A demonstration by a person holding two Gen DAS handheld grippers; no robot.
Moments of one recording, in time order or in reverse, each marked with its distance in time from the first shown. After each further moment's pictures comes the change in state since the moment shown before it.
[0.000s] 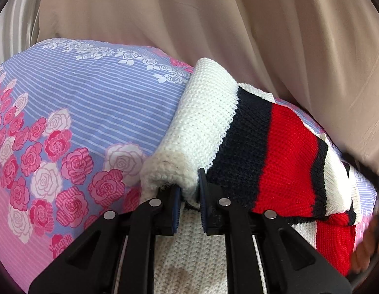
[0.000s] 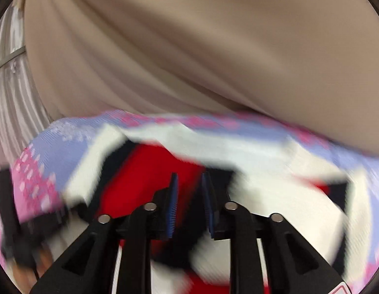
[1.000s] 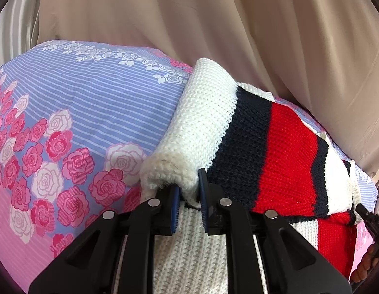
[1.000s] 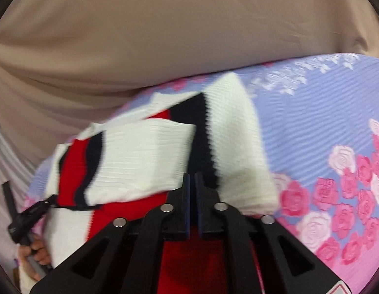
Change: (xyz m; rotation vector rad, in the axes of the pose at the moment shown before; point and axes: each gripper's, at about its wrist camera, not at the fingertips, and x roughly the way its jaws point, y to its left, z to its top) left arm 0.000 -0.005 0.000 0.009 -0.004 0.006; right arm -0.017 -0.112 -0.041 0.321 0.029 0.019
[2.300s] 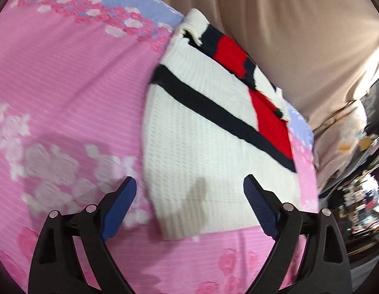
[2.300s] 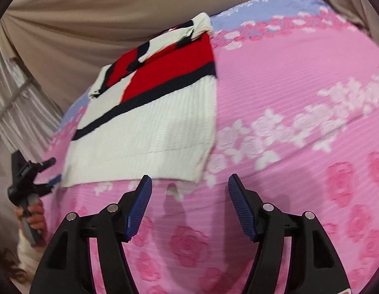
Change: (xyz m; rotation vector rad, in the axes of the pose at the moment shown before) left arm -0.190 0.078 -0.183 -0.100 0.226 -0.360; right arm -0.200 -0.012 -0.283 0.086 0.095 0.068
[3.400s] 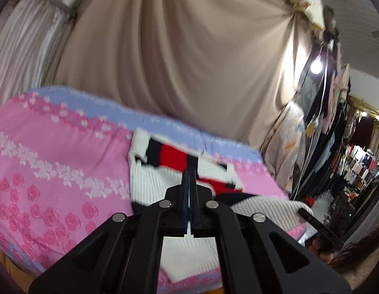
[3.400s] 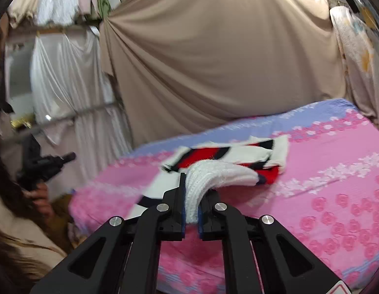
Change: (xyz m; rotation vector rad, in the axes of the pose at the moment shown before) left arm -0.226 -0.050 -0.088 0.338 -0.358 -0.117; right arm -0.192 0.067 -0.094 -0.319 -0.411 0.193
